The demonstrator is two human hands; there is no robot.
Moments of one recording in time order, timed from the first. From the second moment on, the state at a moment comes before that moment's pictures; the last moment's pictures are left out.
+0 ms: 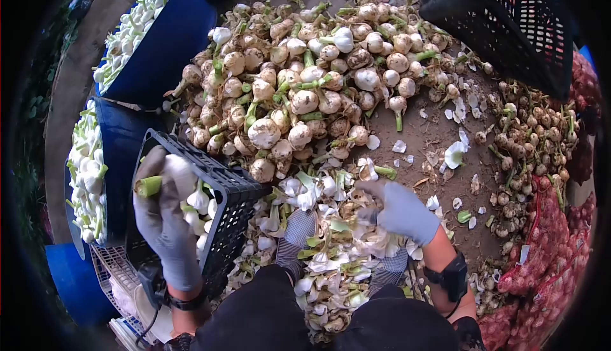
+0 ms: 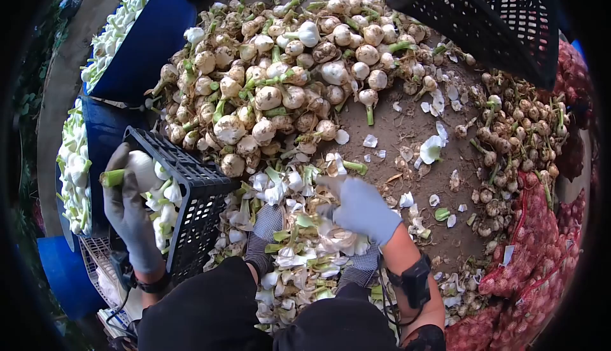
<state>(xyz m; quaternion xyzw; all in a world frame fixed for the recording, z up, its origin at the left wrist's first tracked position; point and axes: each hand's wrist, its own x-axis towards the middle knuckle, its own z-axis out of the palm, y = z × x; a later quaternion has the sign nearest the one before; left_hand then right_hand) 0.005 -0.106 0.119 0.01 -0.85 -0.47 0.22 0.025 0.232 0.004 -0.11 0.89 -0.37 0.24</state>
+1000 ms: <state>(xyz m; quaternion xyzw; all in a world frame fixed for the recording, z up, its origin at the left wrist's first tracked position) 0.014 0.008 0.009 -0.02 -0.67 -0.64 -0.38 0.067 0.198 -0.022 0.22 0.56 -0.75 0.26</state>
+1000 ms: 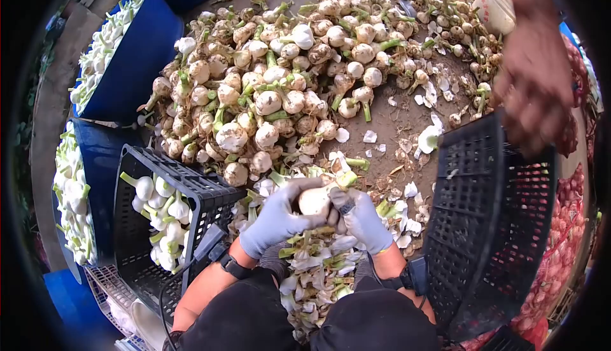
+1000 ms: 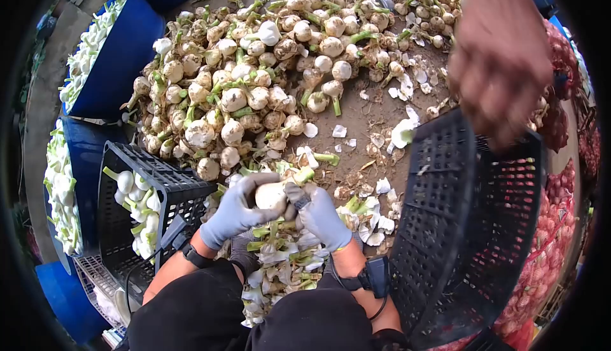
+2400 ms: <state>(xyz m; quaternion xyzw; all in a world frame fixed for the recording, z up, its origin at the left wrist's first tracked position) 0.042 -0.071 0.179 -0.11 -0.31 -0.94 -0.14 0.040 0.159 0.218 -0.14 0.91 -0.38 0.01</state>
